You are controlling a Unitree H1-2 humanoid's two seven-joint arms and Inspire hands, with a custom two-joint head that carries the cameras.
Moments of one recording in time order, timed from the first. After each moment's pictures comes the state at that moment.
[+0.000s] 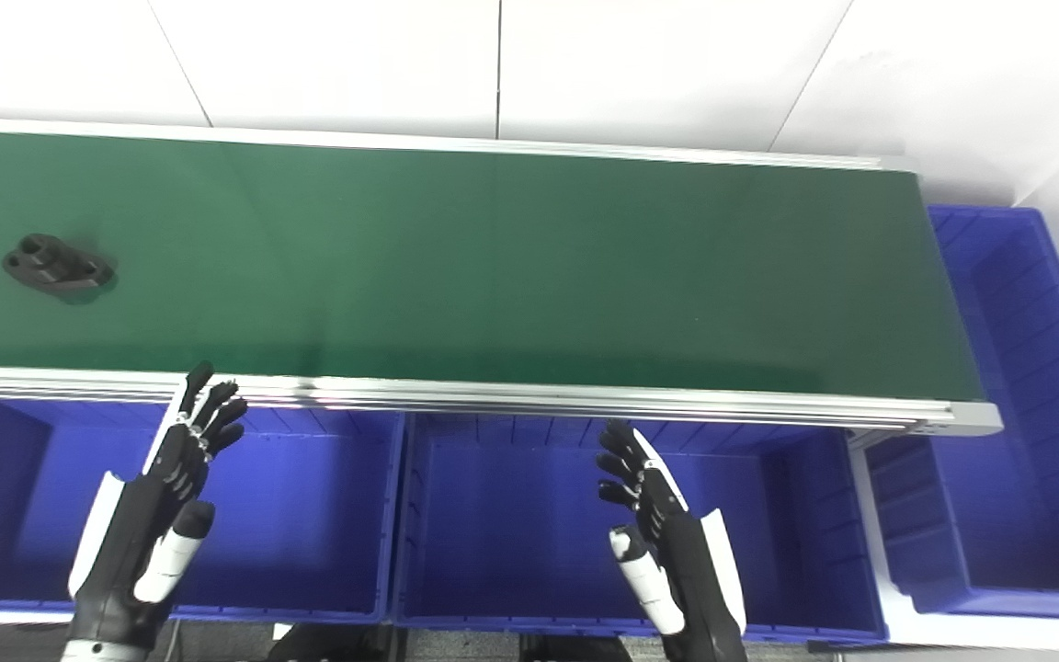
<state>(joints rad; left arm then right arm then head) 0.70 0.09 -0.11 -0.41 0.15 -0.24 -0.06 0.73 -0.07 0.22 -0.39 -0.15 -0.16 0.04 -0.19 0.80</state>
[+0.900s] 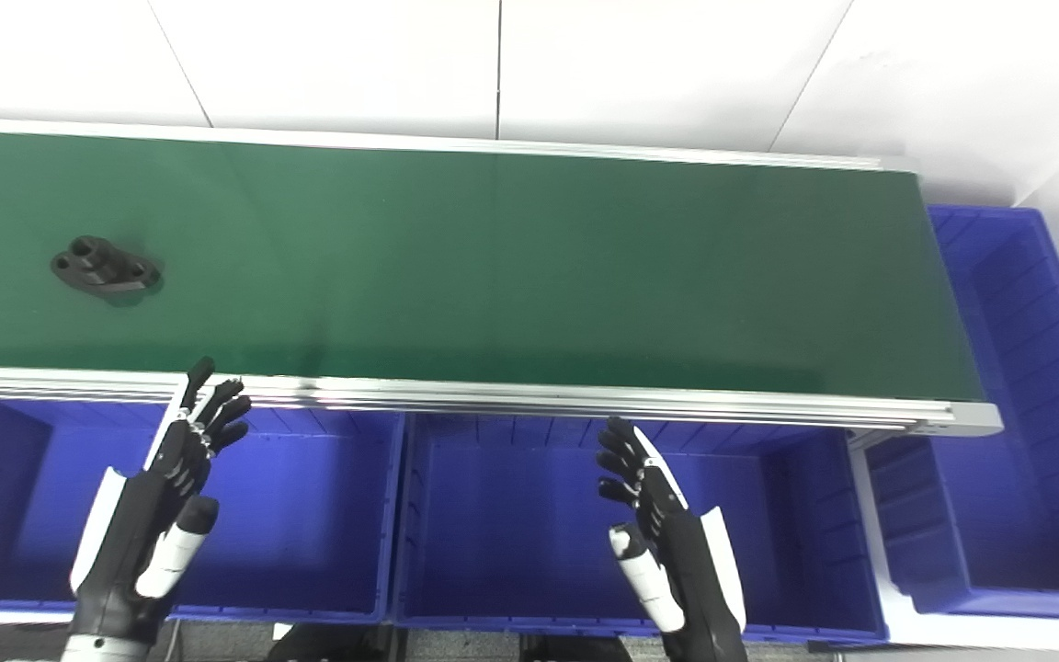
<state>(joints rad) 0.69 0.09 -0.12 -0.40 0.15 -0.24 -0.06 0.73 -0.07 0.22 -0.39 -0.14 -0.16 0.05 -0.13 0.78</state>
